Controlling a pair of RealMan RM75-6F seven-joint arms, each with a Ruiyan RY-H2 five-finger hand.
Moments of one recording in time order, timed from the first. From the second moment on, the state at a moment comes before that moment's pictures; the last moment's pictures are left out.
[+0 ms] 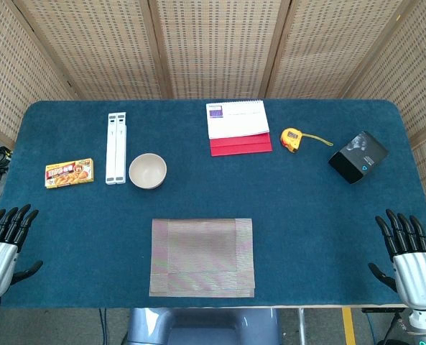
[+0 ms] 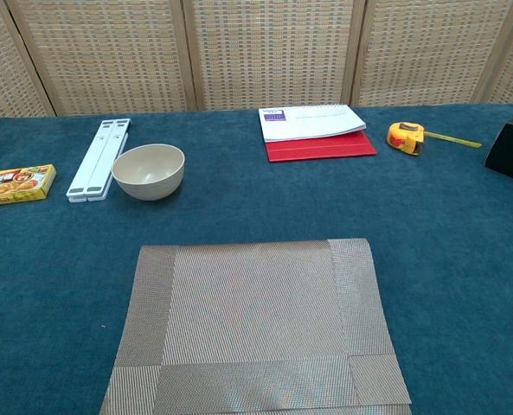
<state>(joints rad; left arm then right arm) -0.06 -1.12 0.04 -1.67 1.64 1.58 0.19 0.01 -1.23 0.04 -1.43 -1.70 1.72 -0.08</state>
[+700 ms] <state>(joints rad) -0.36 -1.36 0.12 -1.45 1.99 1.22 0.03 0.03 -1.24 0.07 -1.42 -1.64 1.66 -0.07</state>
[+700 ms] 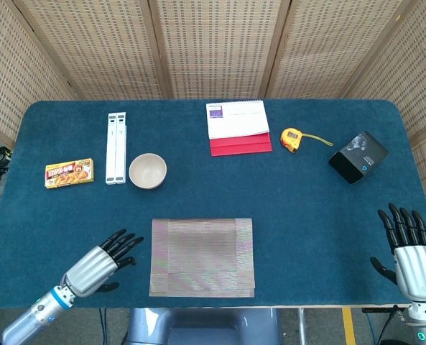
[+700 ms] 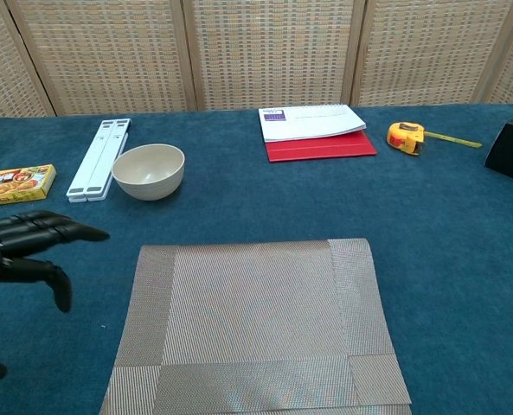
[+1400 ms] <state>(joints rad) -0.48 -1.49 0.19 -1.40 1.97 1.07 0.09 0.04 -1.24 0.08 -1.41 -1.60 1.63 -0.06</state>
